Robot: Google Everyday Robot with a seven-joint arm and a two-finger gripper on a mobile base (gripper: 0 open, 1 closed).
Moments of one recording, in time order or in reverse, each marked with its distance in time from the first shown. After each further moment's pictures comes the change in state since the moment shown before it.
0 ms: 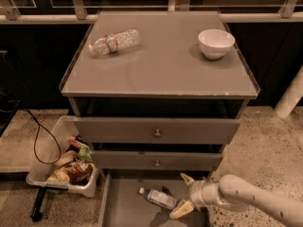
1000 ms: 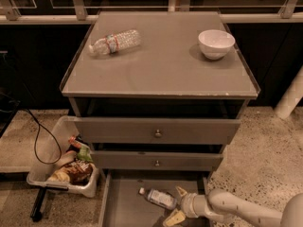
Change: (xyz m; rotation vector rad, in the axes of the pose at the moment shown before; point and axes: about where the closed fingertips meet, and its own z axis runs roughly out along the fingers) arm 0.077 0.009 0.087 -0.018 -0.002 0.112
